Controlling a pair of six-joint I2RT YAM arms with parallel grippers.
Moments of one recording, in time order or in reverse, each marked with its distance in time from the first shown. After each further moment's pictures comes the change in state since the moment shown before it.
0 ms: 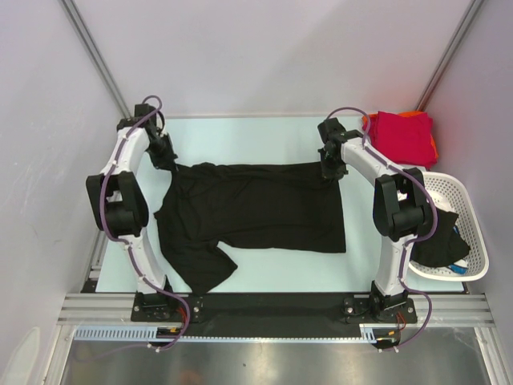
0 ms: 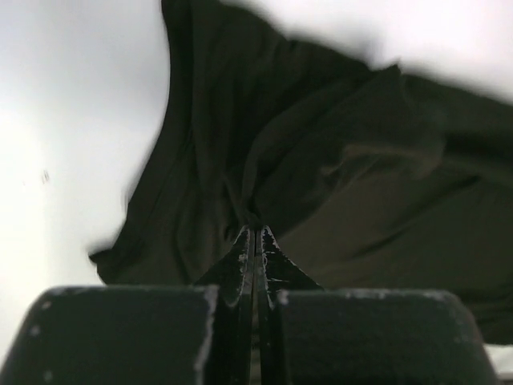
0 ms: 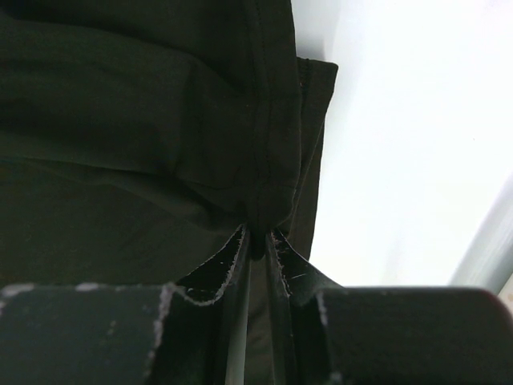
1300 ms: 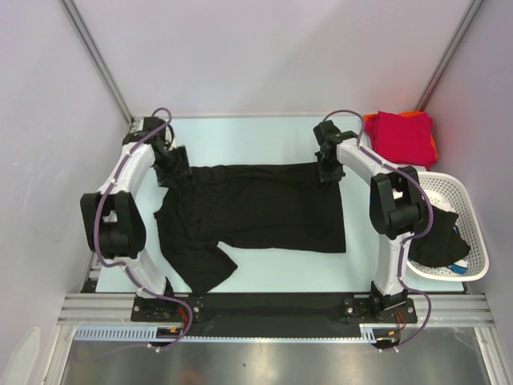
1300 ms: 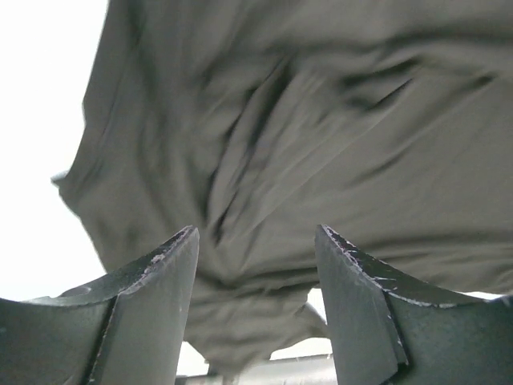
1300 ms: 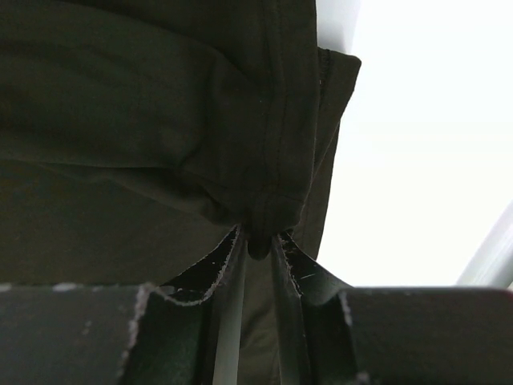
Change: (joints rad) left arm -0.073 -0.284 -0.346 0.016 0.002 -0.008; right arm 0.021 0.033 0.013 -0.026 0.011 0.000
